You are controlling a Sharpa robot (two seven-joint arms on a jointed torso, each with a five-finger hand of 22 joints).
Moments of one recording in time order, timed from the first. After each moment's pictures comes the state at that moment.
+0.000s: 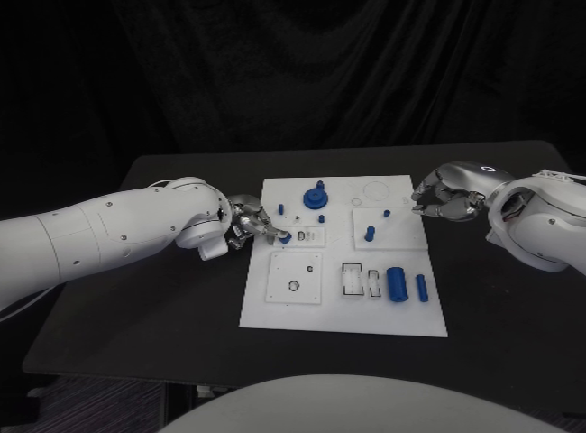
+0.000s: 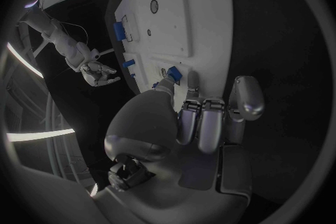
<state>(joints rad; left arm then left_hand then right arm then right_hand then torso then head) 1.23 -0.68 -0.20 1.25 -0.81 0.11 -0.29 1.30 0.15 -0.03 0.19 0.22 0.73 0.15 0.52 0.70 1.47 0.08 1.57 1.31 1.47 0.02 1.57 1.31 0.08 1.27 0.13 1.21 1.31 1.35 -1.01 -0.25 1.59 -1.48 -0.27 -0.18 1.42 0.01 0.17 0.21 0.17 0.87 0.12 0.15 0.15 1.46 0.02 1.47 1.31 1.46 -0.05 1.29 1.29 0.07 1.43 0.06 1.13 1.31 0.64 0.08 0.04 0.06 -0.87</state>
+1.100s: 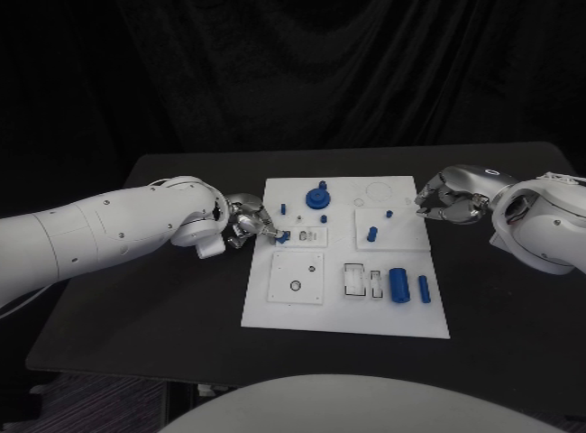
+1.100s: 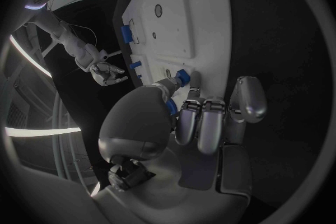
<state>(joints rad) 1.22 -0.70 -0.20 1.23 -0.81 0.16 -0.18 1.21 0.03 0.37 0.12 0.33 0.78 0.18 0.33 0.69 1.47 0.10 1.57 1.31 1.47 0.05 1.57 1.31 0.08 1.29 0.15 1.23 1.31 1.35 -1.01 -0.25 1.59 -1.45 -0.25 -0.19 1.43 0.01 0.18 0.20 0.20 0.88 0.12 0.15 0.14 1.46 0.02 1.47 1.31 1.46 -0.05 1.29 1.29 0.07 1.43 0.06 1.12 1.31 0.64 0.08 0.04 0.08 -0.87</state>
